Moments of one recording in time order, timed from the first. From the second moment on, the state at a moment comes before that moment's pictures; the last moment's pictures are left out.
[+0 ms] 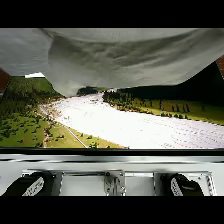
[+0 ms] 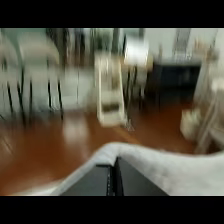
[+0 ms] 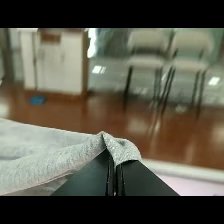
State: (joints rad) left arm 0.08 -0.93 2.06 0.82 -1.00 -1.30; right arm -0.19 -0.67 1.57 -1.04 0.81 1.17
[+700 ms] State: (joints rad) left arm 0.11 -0.76 1.70 1.24 -1.30 -1.47; right arm -0.19 -0.87 1.59 -1.32 1.38 1.41
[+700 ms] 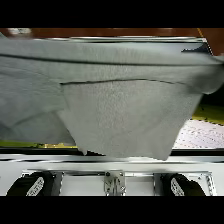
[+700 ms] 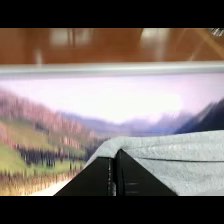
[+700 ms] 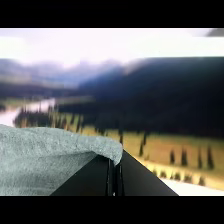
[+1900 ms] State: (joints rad) left arm 0.25 -1.69 1.48 0.86 -1.11 -1.40; right arm -0.28 -1.65 1.46 -1.00 0.91 1.39
